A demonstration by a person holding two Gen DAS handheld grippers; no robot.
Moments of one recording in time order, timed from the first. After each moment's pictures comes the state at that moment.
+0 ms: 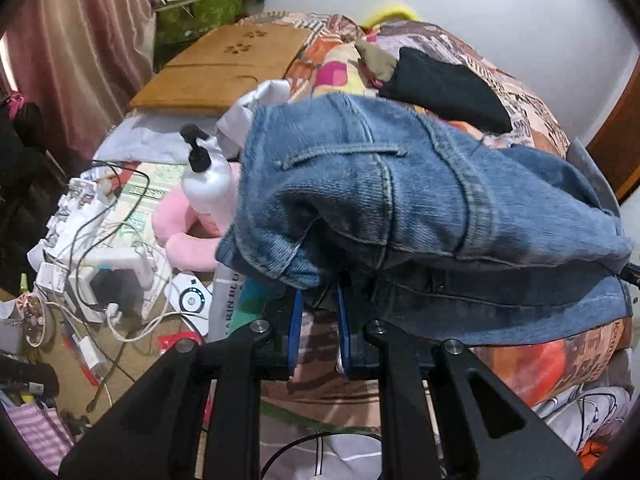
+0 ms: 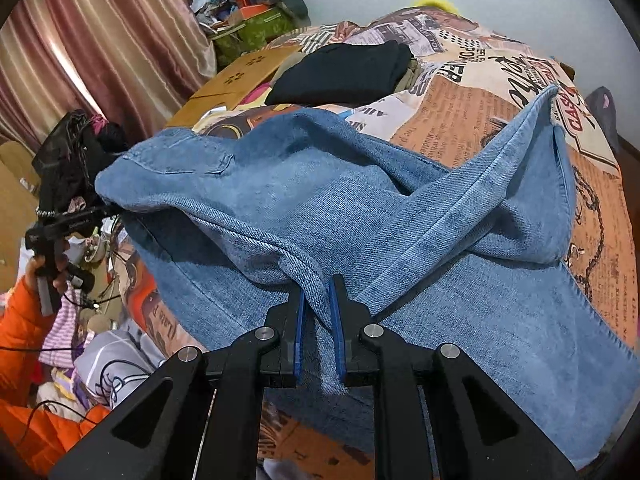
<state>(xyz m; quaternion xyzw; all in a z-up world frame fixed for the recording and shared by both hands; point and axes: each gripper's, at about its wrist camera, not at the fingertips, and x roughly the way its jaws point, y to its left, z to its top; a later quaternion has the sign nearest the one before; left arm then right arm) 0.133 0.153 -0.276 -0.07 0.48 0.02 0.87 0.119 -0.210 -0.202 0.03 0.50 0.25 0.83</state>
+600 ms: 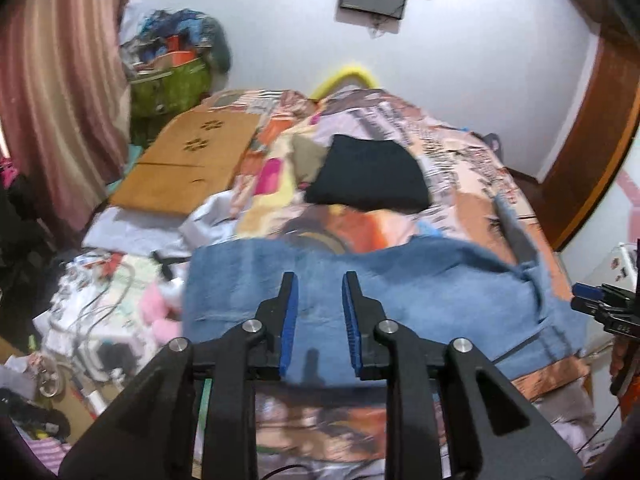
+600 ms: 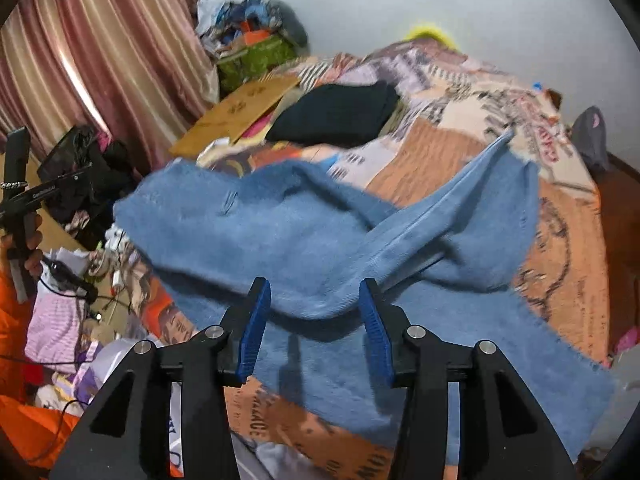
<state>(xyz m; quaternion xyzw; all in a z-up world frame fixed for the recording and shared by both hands) 0.150 0.065 -0.142 -0.05 0.39 -0.04 0.92 0.111 -0.248 -0.148 0.03 0.45 0.22 0.86</state>
